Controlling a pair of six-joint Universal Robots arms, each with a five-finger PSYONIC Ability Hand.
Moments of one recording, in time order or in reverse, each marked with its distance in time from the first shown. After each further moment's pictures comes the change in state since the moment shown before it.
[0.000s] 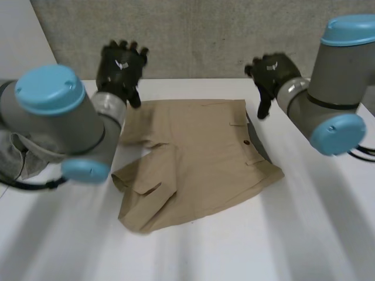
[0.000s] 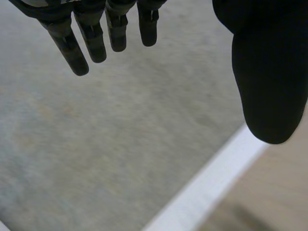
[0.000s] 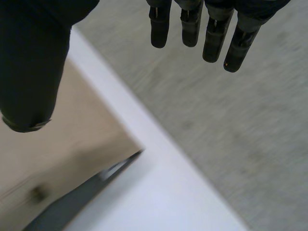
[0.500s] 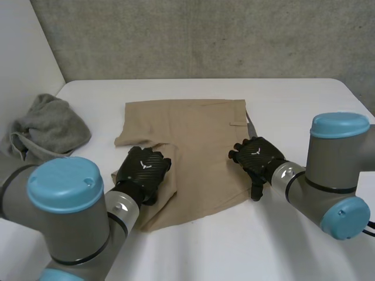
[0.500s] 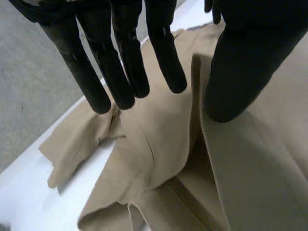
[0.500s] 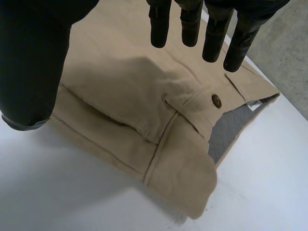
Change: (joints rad) left arm -0.148 0.154 -0.520 -0.081 -0.008 -0.043; right arm -0.019 -0.125 0.721 -0.298 -0.182 -0.107; left_hand 0.681 0.651 0.634 0.645 0.616; right_hand 0.000 0.000 0.000 0.000 0.000
